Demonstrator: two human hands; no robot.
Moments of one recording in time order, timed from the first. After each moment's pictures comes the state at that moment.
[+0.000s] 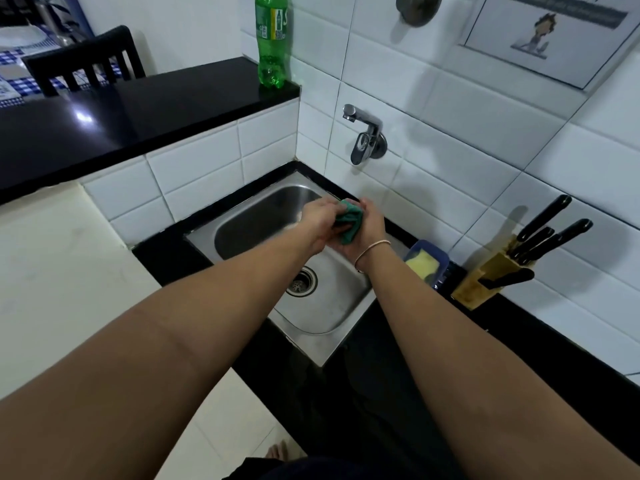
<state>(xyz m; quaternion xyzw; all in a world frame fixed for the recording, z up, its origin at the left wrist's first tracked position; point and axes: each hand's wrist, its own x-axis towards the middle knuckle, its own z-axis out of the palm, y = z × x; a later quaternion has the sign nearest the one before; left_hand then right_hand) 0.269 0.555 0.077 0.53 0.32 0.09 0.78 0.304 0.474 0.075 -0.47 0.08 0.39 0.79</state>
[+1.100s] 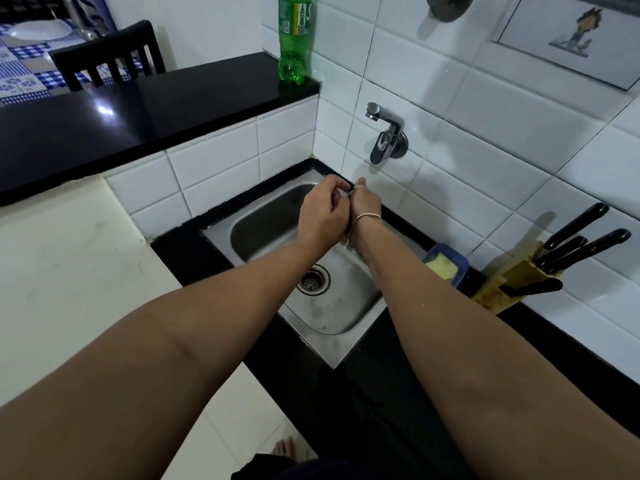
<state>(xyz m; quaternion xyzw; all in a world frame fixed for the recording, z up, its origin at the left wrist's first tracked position) 0.239 0.578 0.078 0.79 0.18 0.33 0.49 0.314 0.532 0.091 -0.70 0.10 0.21 0.68</state>
